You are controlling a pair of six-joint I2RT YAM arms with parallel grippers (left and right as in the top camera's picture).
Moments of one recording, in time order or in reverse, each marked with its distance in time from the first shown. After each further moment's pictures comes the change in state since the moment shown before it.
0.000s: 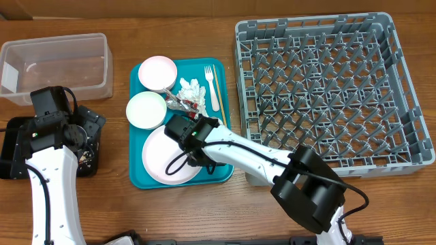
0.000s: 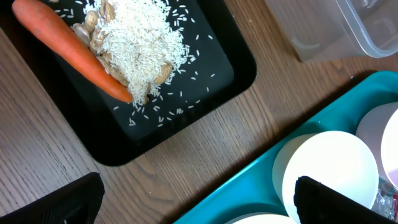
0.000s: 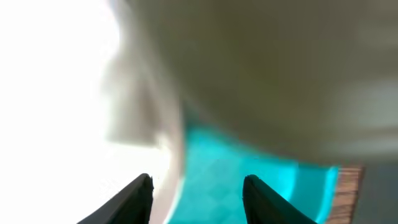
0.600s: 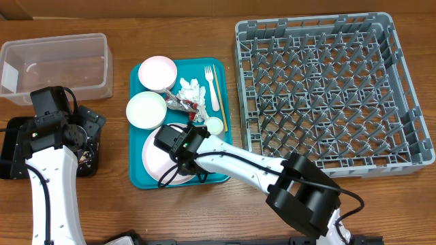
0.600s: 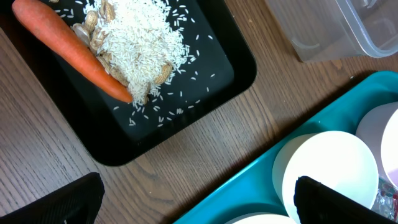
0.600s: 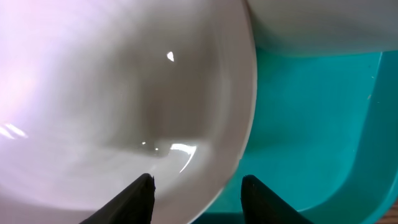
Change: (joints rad) left arm 0.000 0.000 0.000 0.000 0.000 0.000; right arm 0.066 0.017 0.003 0.029 -0.026 0.026
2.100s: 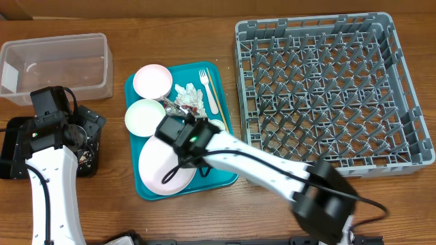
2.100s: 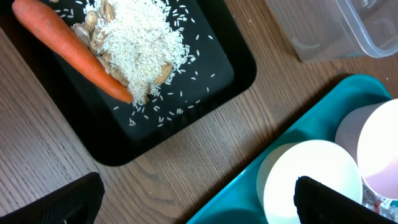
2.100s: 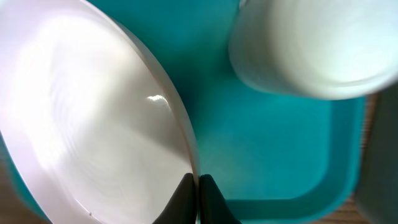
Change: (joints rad) left arm 0.000 0.000 0.000 0.000 0.000 0.000; right arm -0.034 -0.153 0.037 -0.051 0.015 -0.055
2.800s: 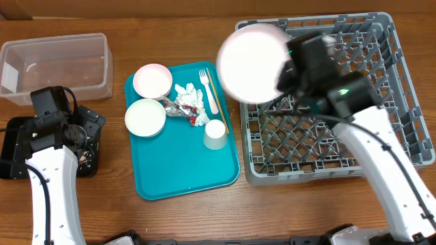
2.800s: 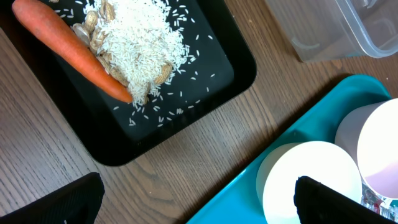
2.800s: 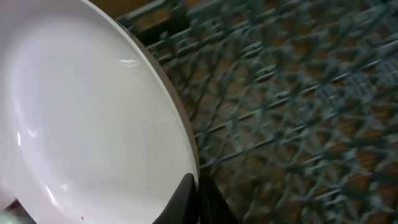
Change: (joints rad) left arm 0.000 0.000 0.000 0.000 0.000 0.000; right arm -0.627 -0.423 0.000 -0.002 0.216 -0.270
